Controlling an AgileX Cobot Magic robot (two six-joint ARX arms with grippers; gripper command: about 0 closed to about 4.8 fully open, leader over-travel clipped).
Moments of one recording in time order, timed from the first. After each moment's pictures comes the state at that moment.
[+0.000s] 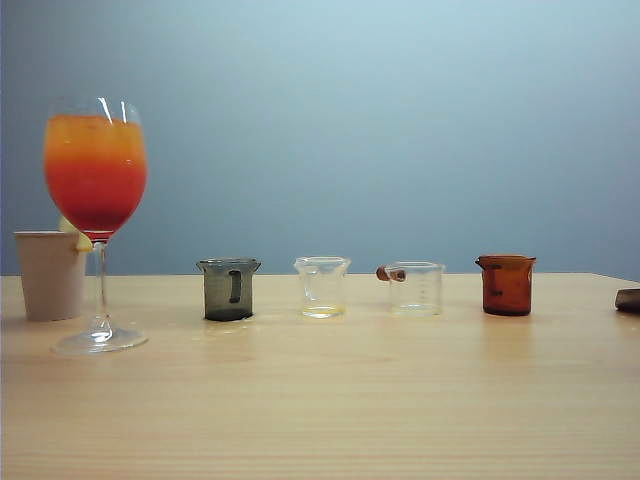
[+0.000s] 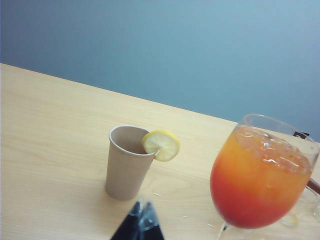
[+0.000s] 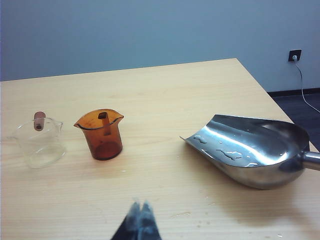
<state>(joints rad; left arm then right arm) 0.10 0.00 0.09 -0.02 0.15 -0.24 -0.01 0.00 0.04 -0.09 -0.02 0.10</state>
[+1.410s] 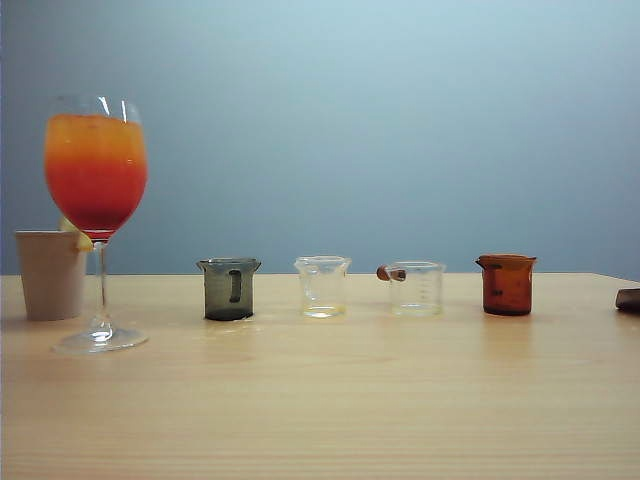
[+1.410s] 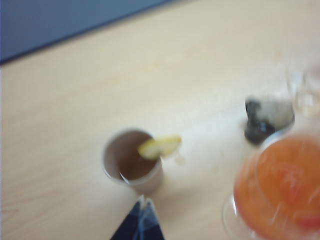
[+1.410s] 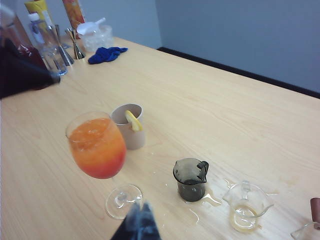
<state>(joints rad) 0.10 1.06 1.07 -0.57 0.33 0.44 0.70 1.08 1.01 -0.12 -0.14 0.09</state>
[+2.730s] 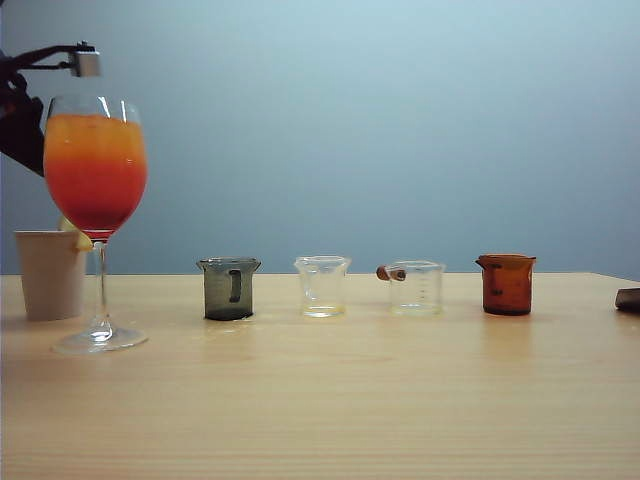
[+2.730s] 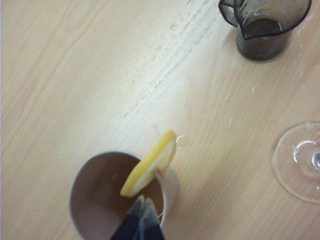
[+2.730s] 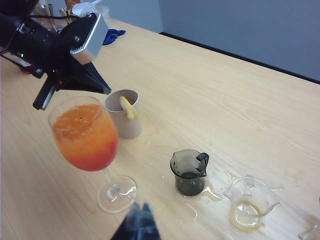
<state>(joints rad) 0.09 1.60 1.40 -0.74 0.41 1.06 0.70 1.18 1.01 -0.07 -0.16 0.07</state>
